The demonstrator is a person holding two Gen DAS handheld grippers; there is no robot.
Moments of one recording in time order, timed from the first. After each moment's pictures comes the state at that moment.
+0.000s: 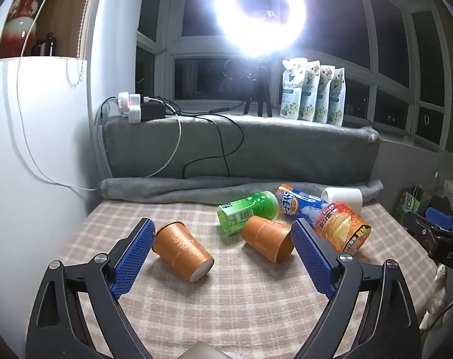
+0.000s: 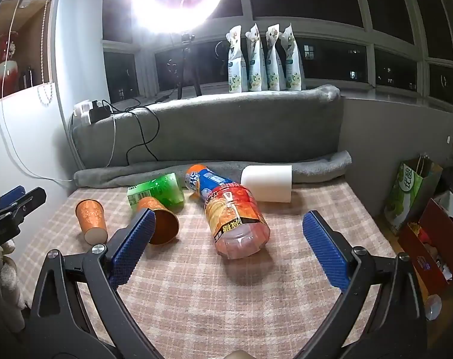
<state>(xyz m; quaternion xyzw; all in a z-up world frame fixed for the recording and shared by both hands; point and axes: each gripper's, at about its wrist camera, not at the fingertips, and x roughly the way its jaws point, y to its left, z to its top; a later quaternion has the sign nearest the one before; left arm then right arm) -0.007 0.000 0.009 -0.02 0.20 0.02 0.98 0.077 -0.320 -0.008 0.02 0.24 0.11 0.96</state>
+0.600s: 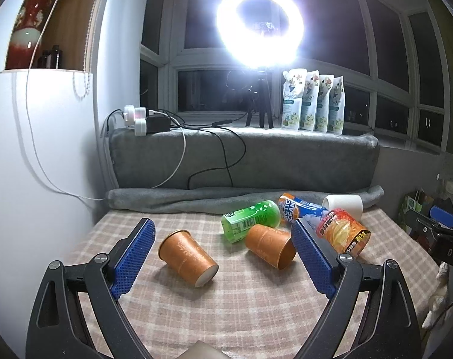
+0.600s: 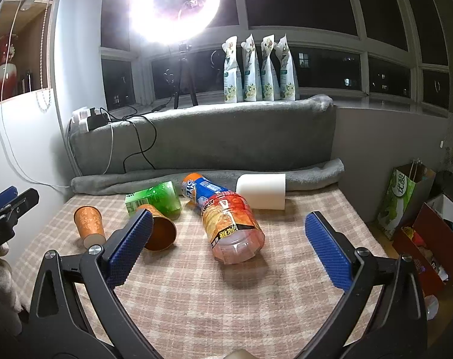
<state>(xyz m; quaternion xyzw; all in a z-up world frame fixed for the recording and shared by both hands) -0.018 -0.006 0.019 -0.02 0.18 0.03 0.98 0.070 -0.320 0.001 0.02 0.22 0.09 0.97</state>
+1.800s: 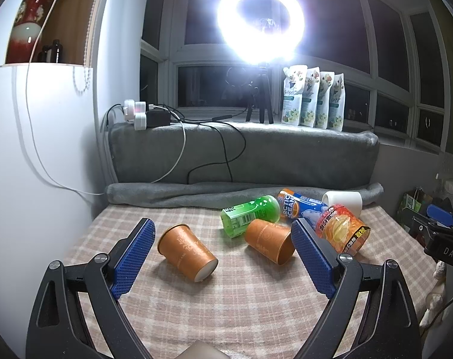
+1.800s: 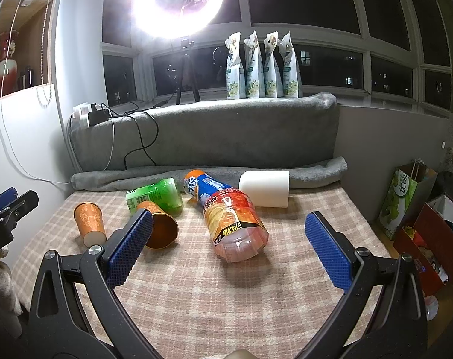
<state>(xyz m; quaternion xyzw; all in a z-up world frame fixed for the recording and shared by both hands) -0.023 -0.006 0.010 -0.02 0.18 0.03 0.98 0.071 -0.317 -0.002 0.02 0.22 0.09 0.97</state>
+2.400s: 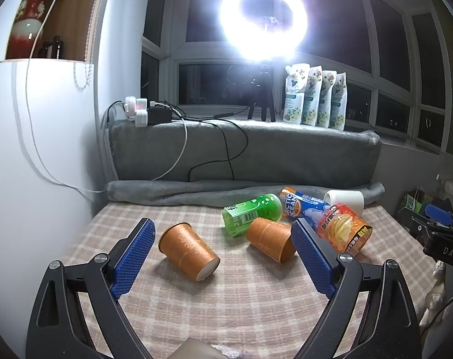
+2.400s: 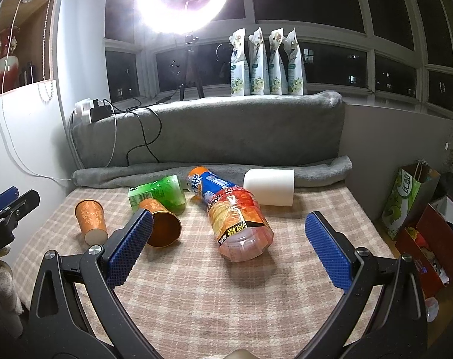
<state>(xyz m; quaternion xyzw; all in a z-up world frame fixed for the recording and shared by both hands) -0.023 -0.004 0.007 -0.02 0.18 0.03 0.98 0.072 -0.312 -0.004 0.02 0.23 0.10 0.97</state>
